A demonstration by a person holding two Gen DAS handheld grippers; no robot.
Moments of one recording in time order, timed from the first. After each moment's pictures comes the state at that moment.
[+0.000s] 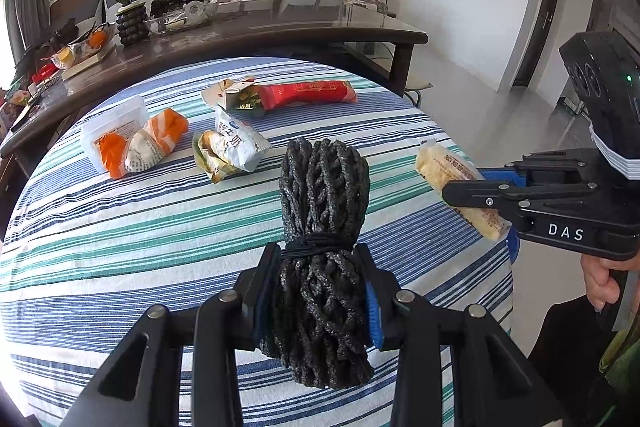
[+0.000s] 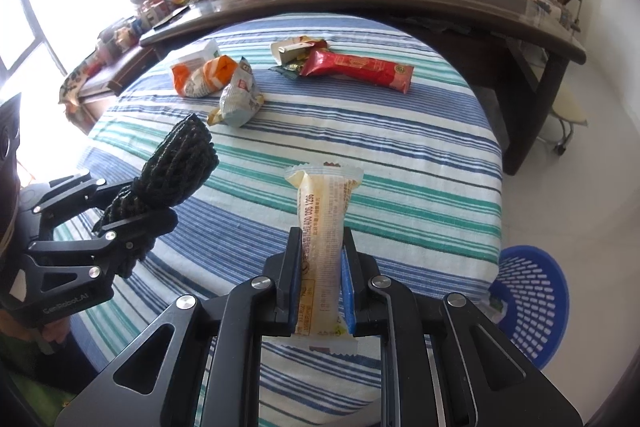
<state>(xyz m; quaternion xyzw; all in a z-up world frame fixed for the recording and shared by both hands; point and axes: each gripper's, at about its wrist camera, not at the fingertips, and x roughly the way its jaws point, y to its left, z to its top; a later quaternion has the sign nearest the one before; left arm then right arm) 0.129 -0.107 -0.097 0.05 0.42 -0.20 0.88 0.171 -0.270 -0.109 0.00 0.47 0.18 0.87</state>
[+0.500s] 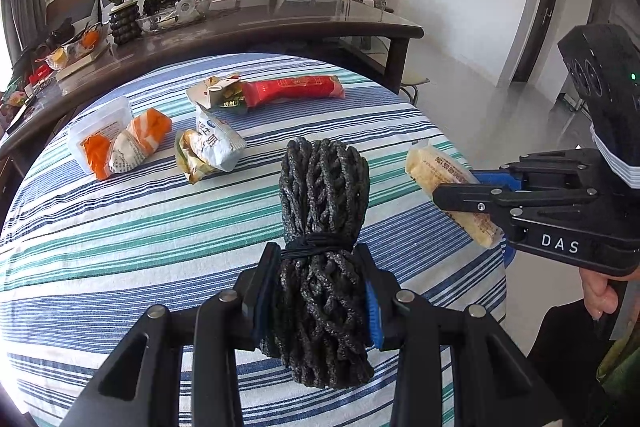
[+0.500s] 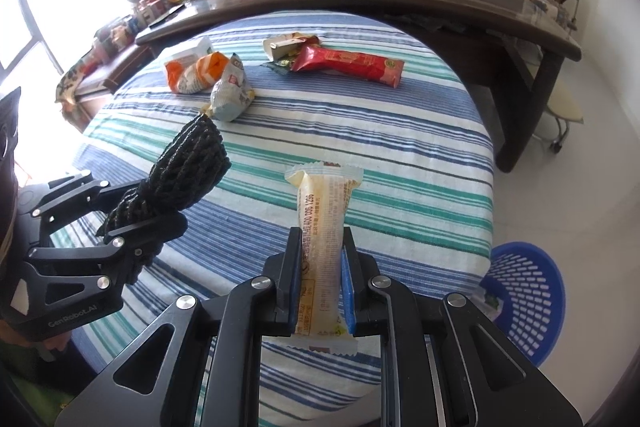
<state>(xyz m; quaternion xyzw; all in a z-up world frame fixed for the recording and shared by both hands) 0.131 -0.123 -0.102 0.05 0.43 -0.21 0.88 0.168 -0.278 -0.114 -0.01 0.47 0.18 0.86</state>
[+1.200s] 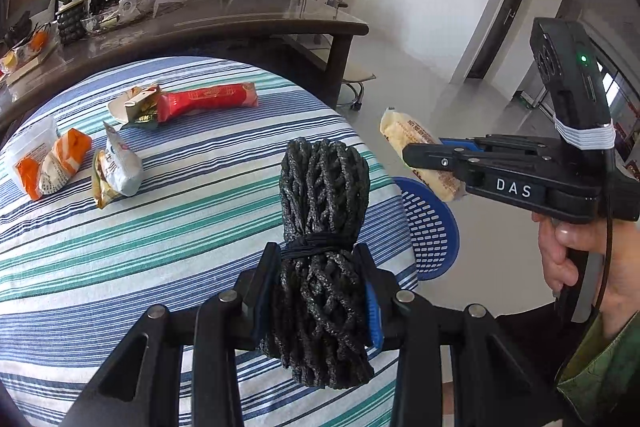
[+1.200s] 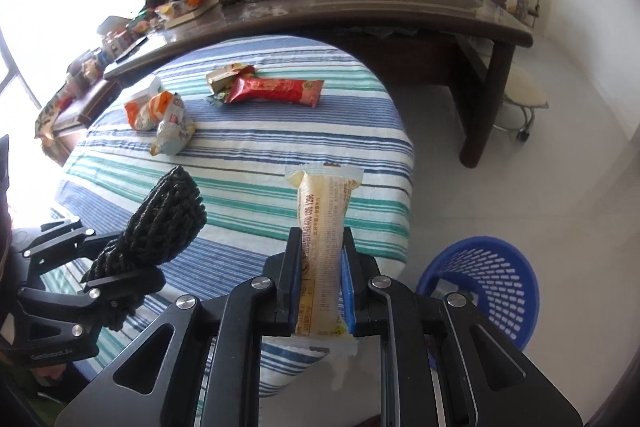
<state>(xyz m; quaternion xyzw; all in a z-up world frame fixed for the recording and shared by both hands) 0.130 -0.186 -0.083 0.02 0.45 -0.30 0.84 0.170 -0.354 -0.091 0.03 0.45 0.11 0.89</state>
